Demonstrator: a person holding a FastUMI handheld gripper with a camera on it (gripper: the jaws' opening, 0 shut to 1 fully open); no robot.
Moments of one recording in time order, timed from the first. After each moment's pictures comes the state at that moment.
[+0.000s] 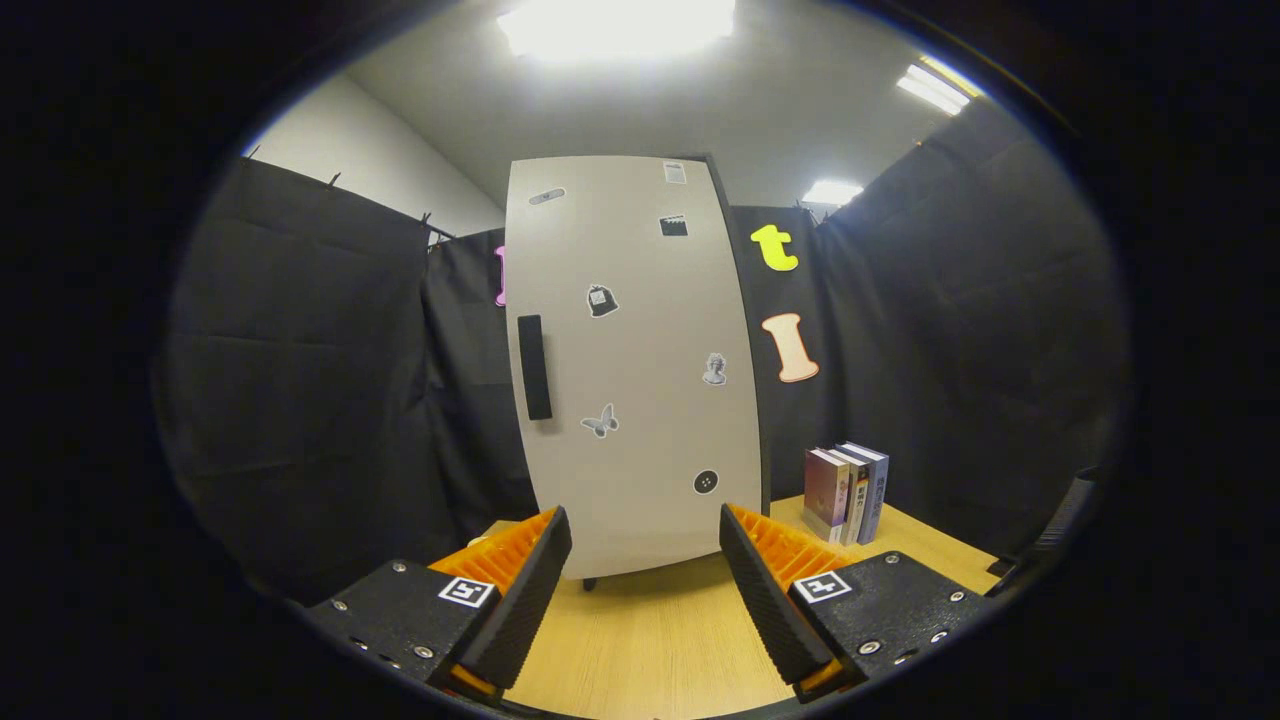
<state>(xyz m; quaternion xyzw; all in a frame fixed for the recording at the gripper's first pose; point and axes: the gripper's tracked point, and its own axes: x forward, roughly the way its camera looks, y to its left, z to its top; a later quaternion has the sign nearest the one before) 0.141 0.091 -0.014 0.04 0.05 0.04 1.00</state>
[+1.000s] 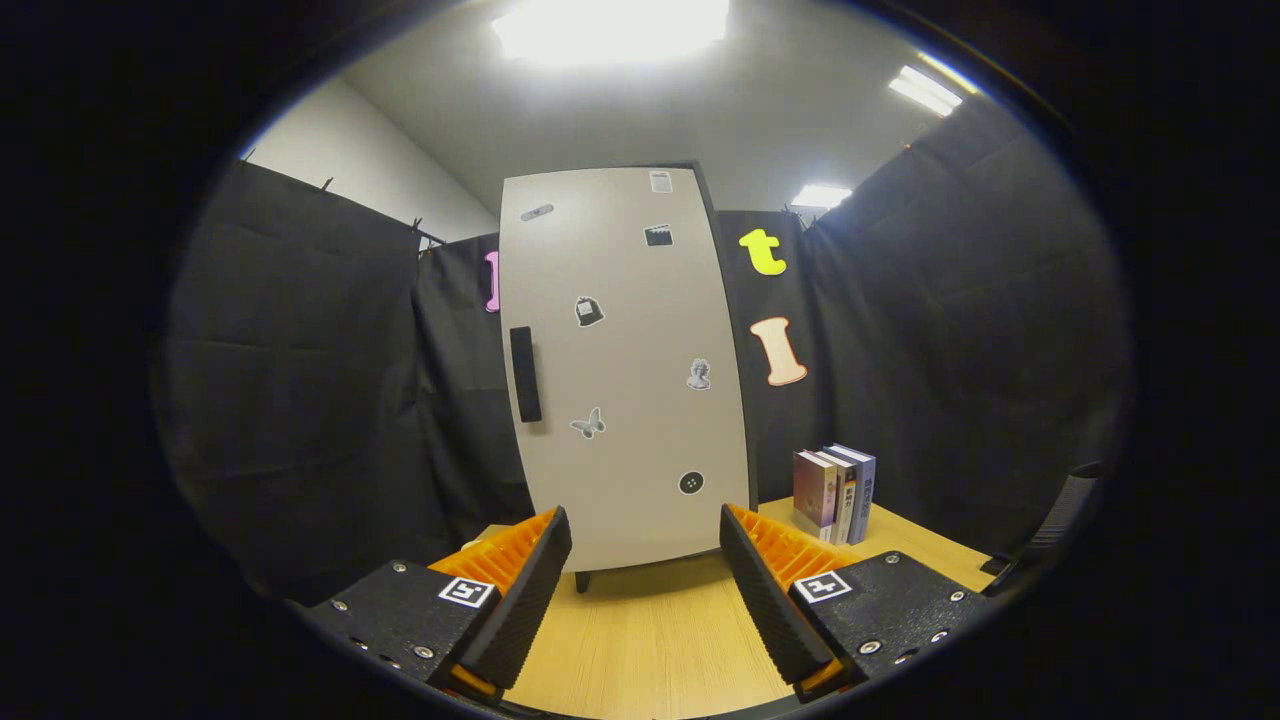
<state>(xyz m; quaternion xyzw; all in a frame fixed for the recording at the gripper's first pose) 0.136 0.087 -0.007 0.04 0.05 0.03 1.00</state>
